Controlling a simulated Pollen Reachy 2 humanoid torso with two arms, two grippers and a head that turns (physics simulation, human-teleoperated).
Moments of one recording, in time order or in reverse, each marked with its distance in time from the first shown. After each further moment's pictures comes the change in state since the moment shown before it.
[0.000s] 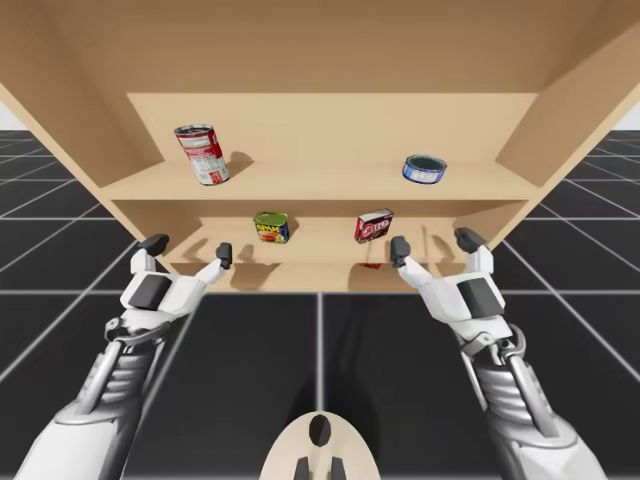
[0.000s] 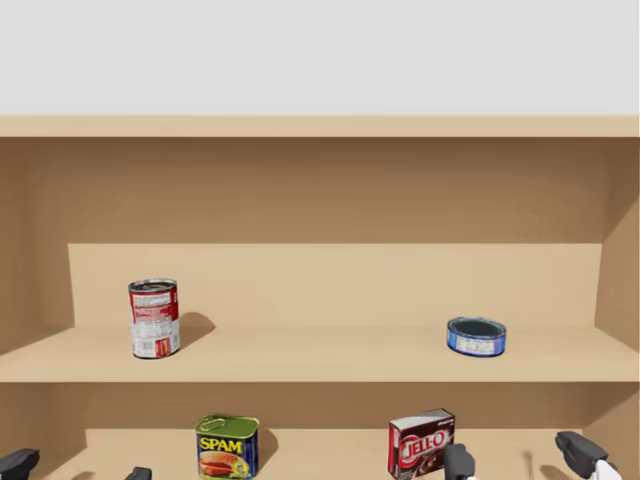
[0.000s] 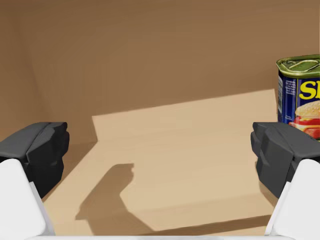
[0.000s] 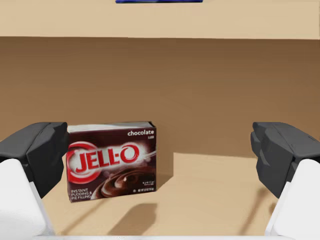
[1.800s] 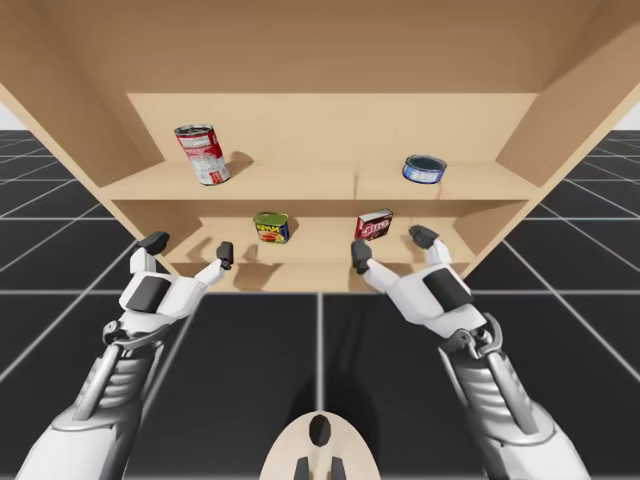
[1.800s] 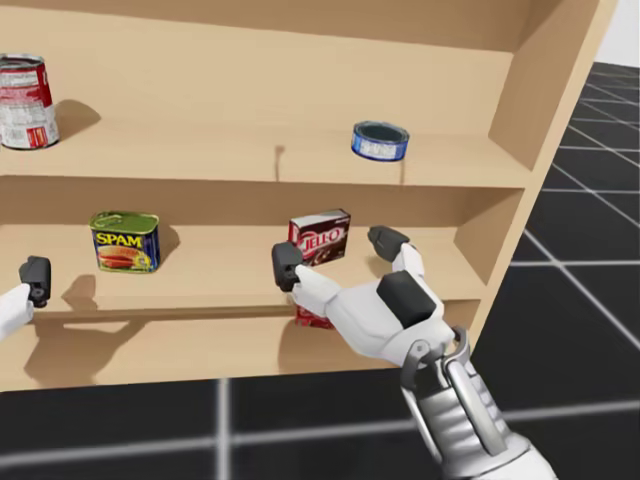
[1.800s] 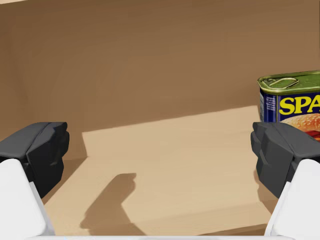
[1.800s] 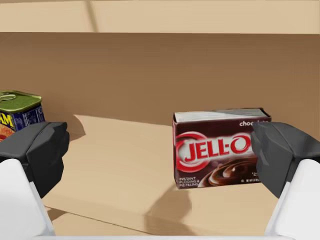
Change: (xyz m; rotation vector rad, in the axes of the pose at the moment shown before) left arm 0.004 -0.003 0.004 -0.028 -0.056 0.013; right arm 0.020 0.044 -0.014 0.190 0.149 -0.115
